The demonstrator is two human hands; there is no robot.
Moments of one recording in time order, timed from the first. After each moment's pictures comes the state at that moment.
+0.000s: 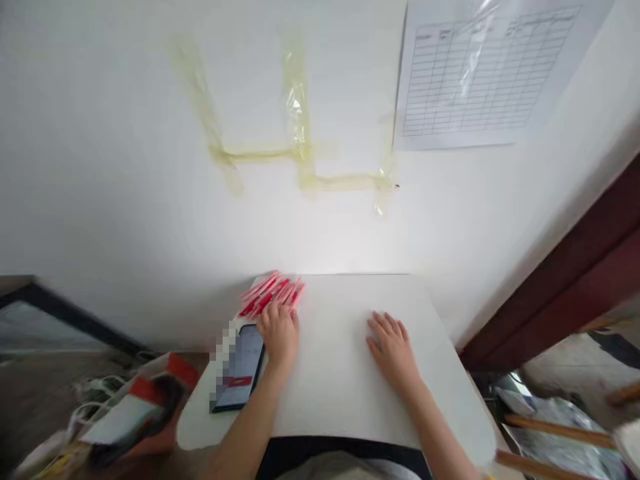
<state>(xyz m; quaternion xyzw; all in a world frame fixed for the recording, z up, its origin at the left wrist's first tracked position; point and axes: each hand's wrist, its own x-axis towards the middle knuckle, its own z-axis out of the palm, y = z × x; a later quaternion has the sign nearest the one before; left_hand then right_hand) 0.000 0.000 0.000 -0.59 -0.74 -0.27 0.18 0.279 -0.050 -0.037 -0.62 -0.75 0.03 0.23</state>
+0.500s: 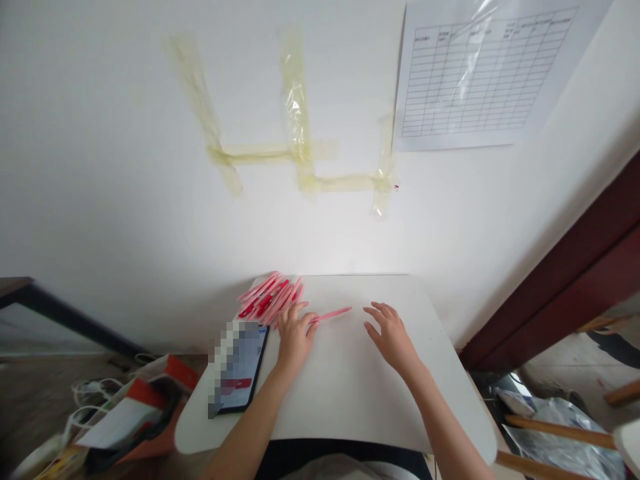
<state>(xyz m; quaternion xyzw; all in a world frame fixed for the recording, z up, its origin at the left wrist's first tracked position) 0.015 -0.013 -0.002 -0.73 -0.59 -0.33 0.05 0.281 -0.025 -0.006 -0.58 -0.74 0.10 0.32</state>
